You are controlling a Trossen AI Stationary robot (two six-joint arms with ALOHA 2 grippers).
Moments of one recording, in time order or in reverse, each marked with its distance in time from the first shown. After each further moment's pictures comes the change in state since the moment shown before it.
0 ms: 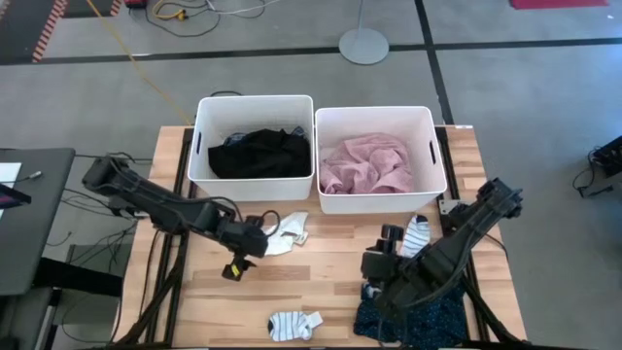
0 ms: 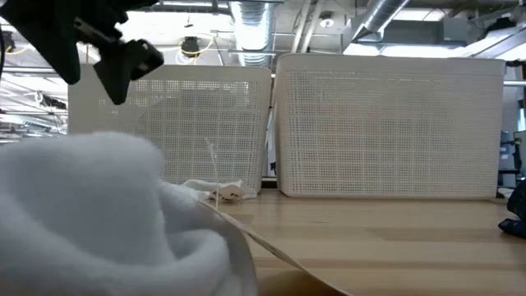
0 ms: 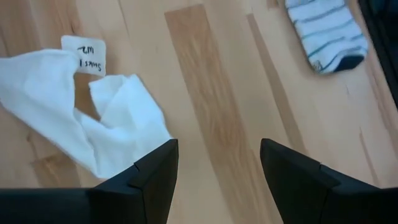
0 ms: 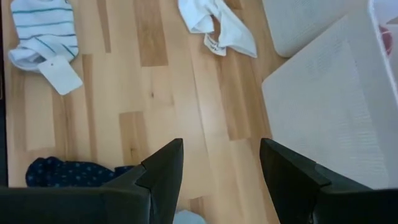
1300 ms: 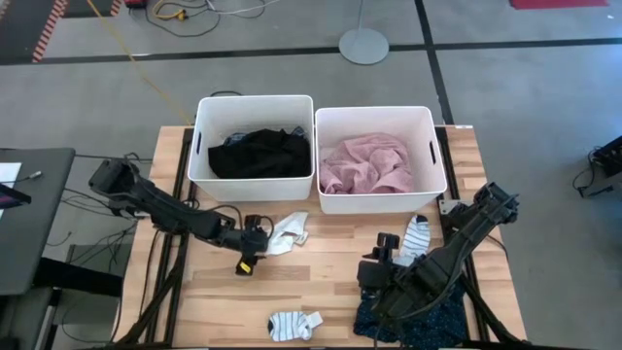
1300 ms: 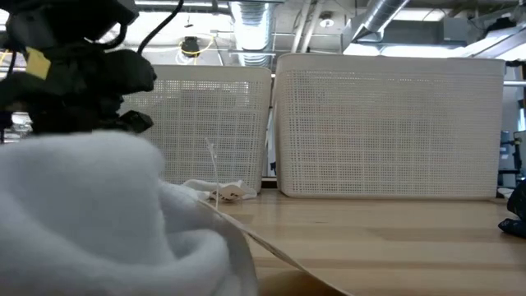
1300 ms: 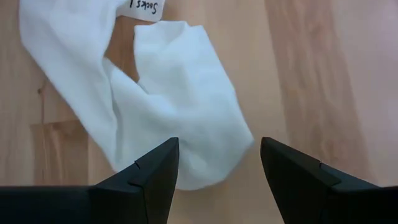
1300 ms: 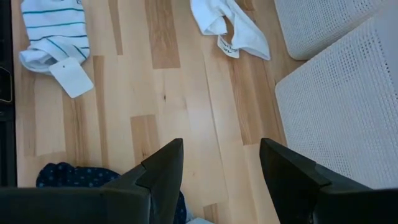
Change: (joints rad) left arm -0.002 0.068 -0.372 0.515 -0.236 -0.116; right arm 0.023 0.051 0.000 0.051 0.006 0.016
